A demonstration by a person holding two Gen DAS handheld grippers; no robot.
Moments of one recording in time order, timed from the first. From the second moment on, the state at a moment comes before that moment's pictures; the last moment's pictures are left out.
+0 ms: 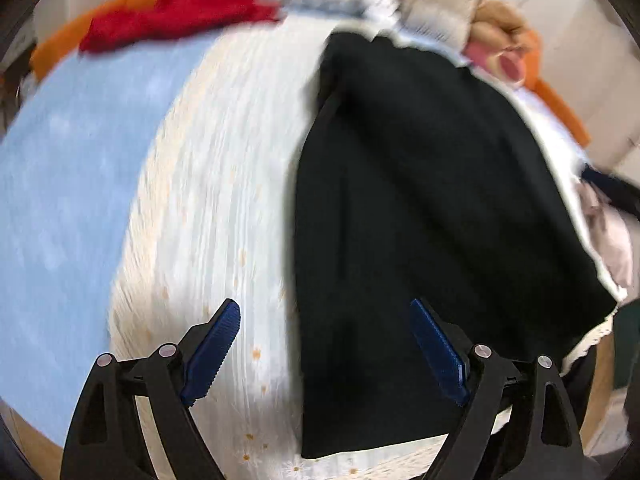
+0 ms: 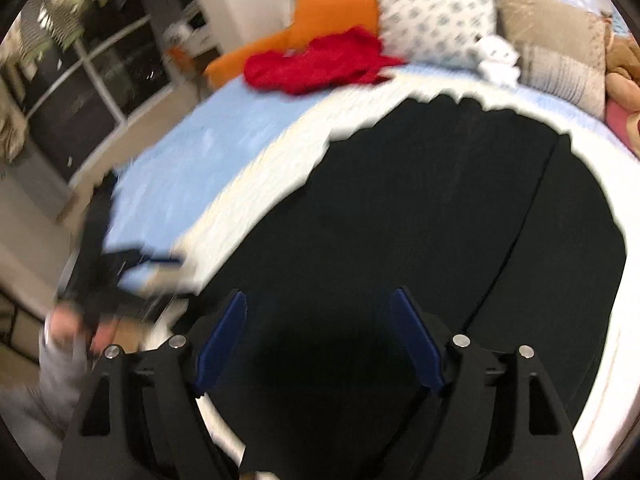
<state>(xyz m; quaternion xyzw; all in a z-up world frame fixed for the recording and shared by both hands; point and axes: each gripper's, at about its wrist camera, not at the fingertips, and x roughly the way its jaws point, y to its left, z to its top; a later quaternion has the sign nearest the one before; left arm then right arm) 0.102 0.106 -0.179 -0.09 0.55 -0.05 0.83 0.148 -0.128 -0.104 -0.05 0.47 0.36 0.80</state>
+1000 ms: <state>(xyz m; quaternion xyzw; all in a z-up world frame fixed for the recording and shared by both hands) 0.034 0.143 -0.218 -0.19 0.56 -0.11 0.80 0.112 -0.036 -0.164 -0.03 0.51 0.40 0.76</state>
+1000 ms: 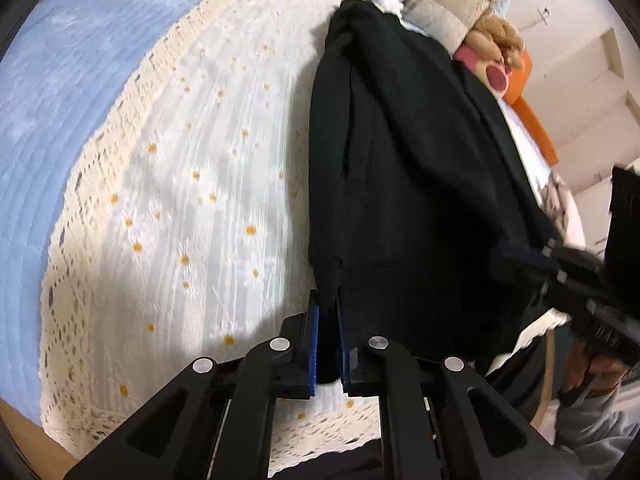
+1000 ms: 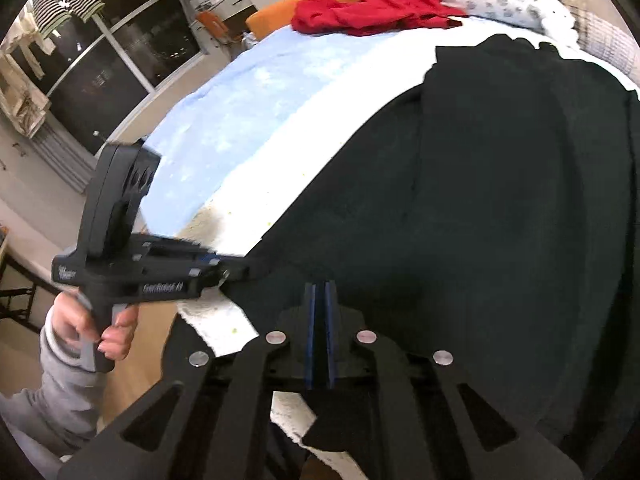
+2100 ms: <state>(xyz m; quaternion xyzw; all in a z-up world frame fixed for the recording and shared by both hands) 0.356 0.155 -0.181 -0.18 0.50 -0.13 0.84 0.102 -0.119 -0.167 -0.02 0.46 0.26 0.85</state>
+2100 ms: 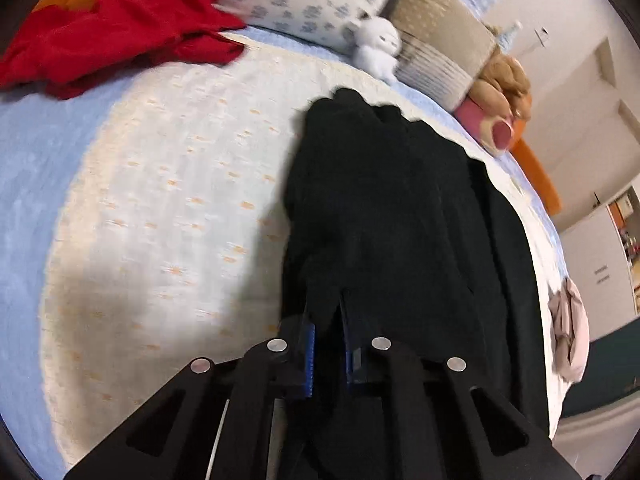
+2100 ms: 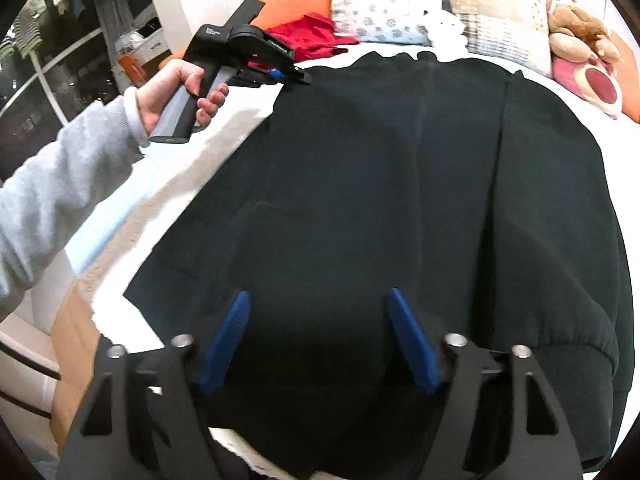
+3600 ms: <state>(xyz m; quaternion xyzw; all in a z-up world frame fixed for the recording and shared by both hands) 0.382 0.072 -0.140 -0.16 0.55 -0.08 0.82 0.078 -0.112 -0.142 0.12 0.42 0.42 0.80</state>
